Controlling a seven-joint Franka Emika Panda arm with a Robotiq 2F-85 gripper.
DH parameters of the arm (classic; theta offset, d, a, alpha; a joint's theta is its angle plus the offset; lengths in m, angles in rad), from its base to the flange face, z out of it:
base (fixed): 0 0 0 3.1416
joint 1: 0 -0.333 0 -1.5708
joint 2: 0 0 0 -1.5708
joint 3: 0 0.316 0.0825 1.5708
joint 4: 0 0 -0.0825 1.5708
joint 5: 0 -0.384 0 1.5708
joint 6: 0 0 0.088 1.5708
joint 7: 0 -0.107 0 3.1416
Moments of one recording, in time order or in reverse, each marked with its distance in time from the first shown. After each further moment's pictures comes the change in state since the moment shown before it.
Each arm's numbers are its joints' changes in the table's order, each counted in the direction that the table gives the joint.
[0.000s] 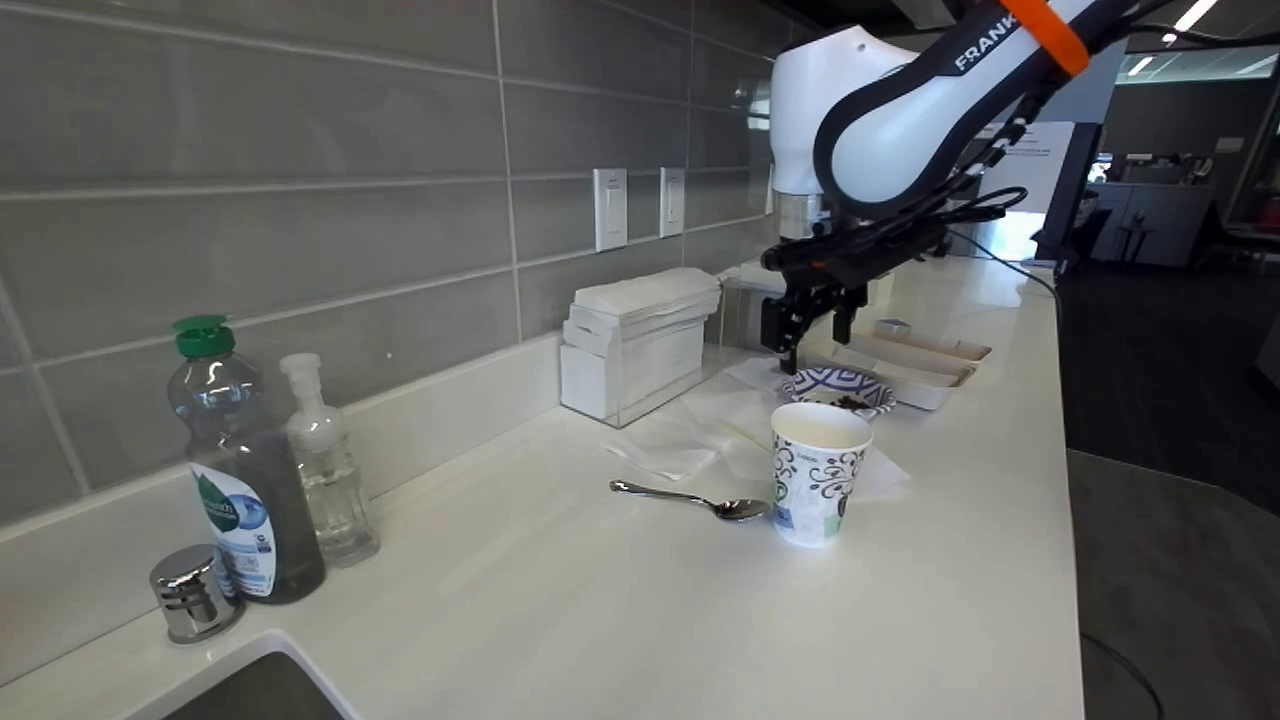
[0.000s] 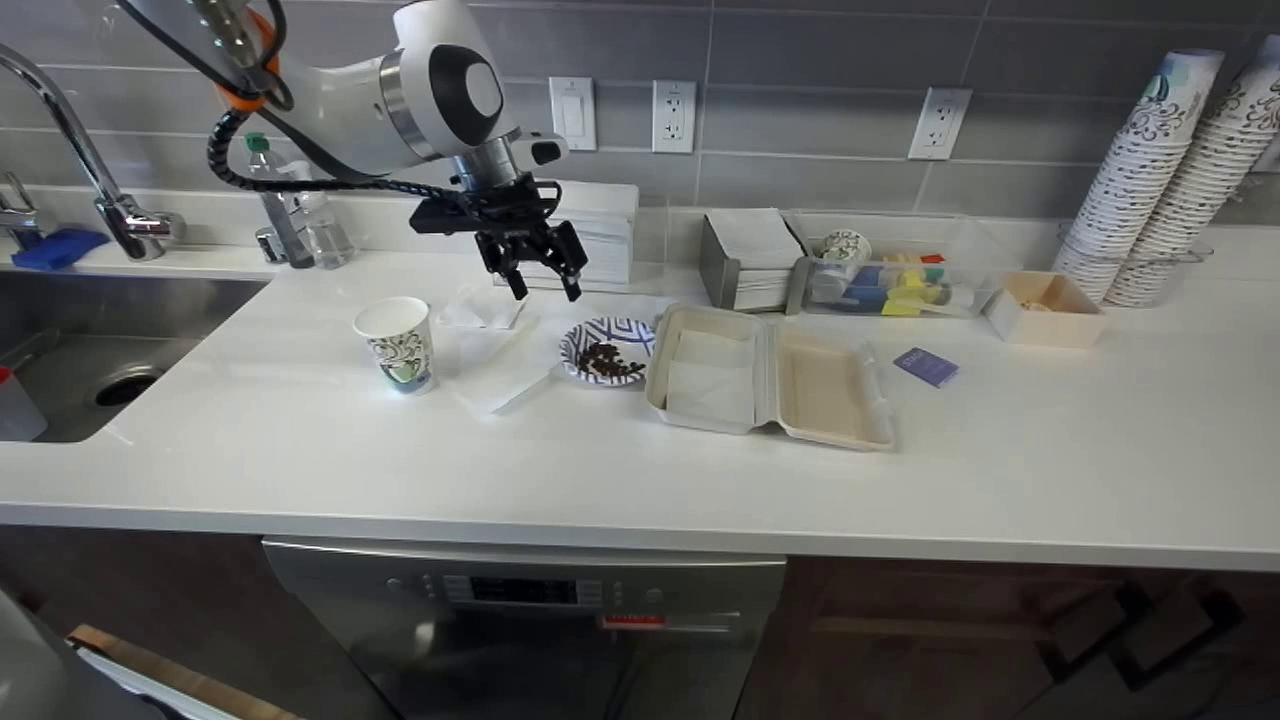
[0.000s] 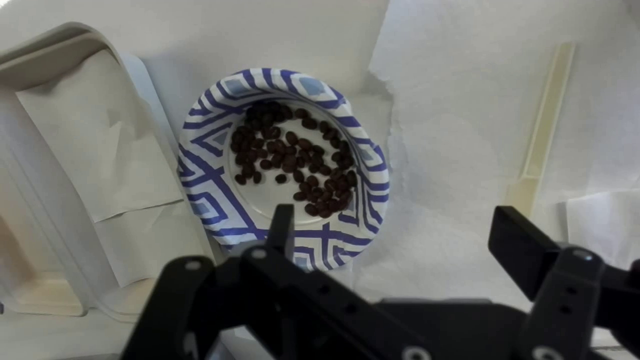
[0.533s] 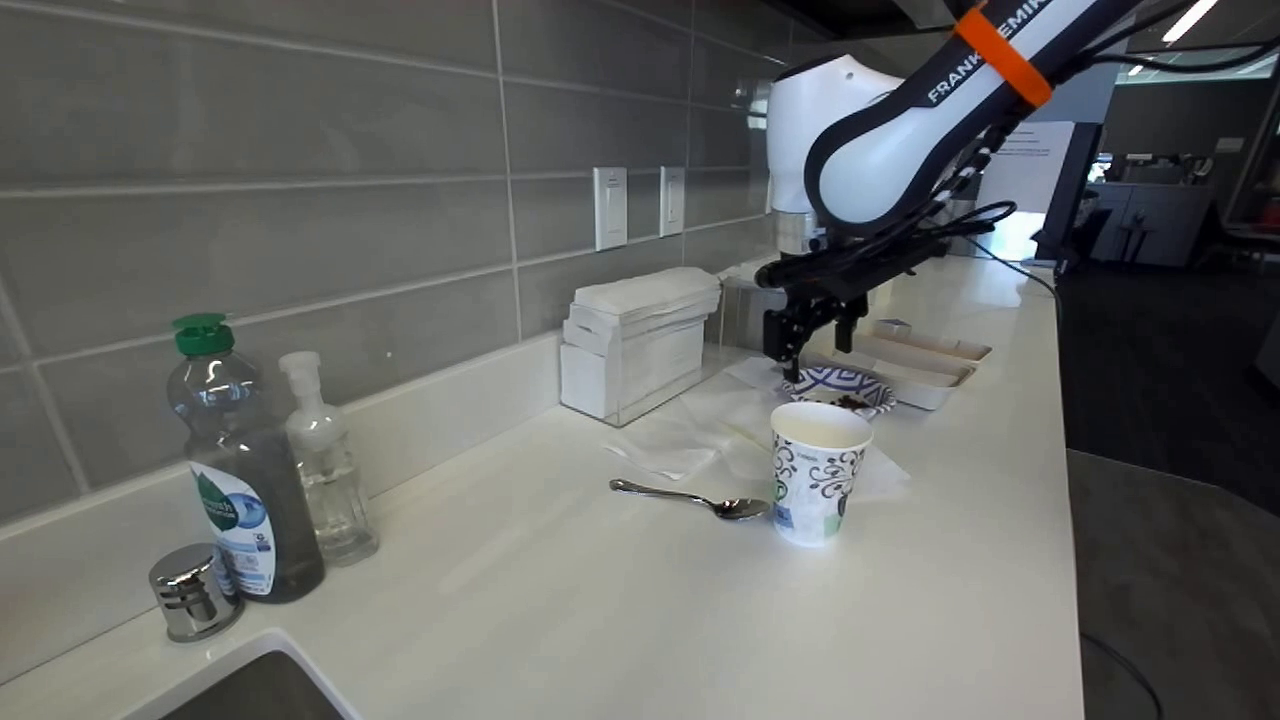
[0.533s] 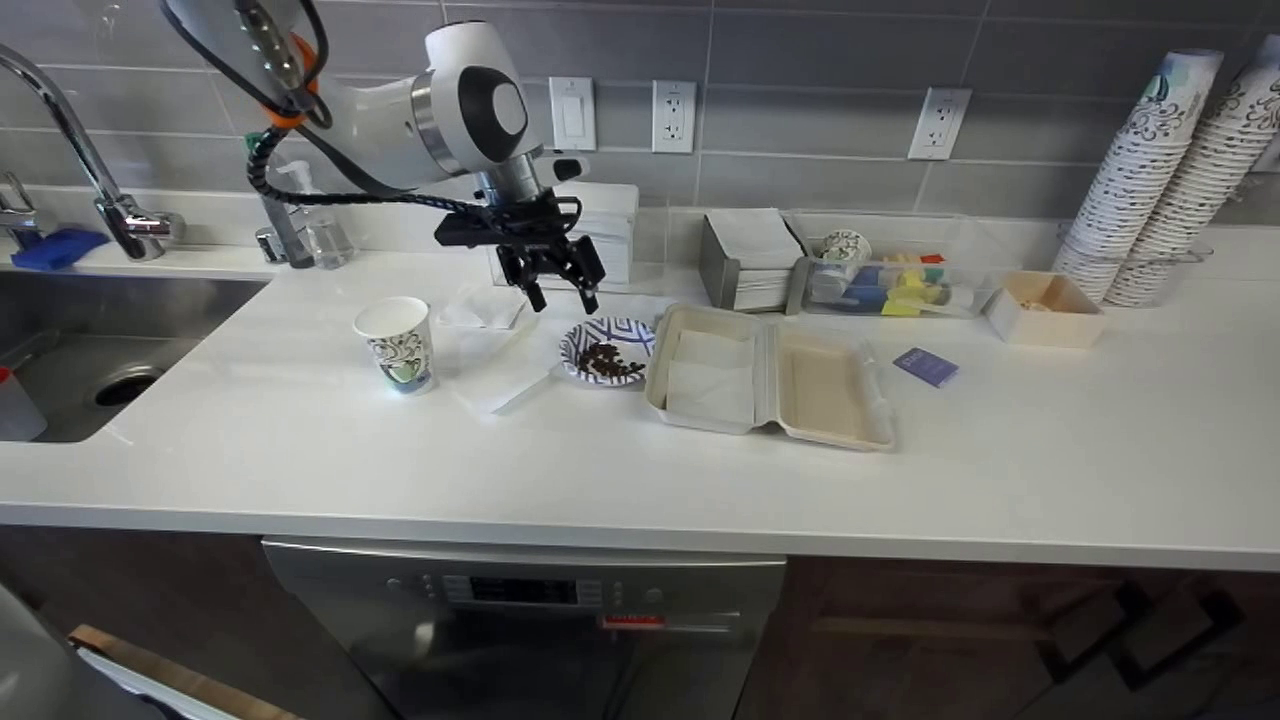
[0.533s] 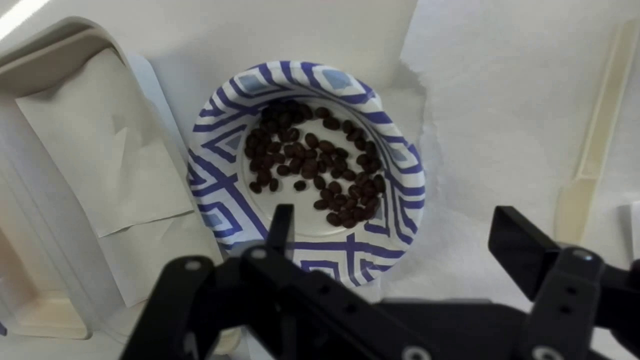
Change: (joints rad) arm -0.023 -0.074 -0.058 0.049 0.000 0.000 0.000
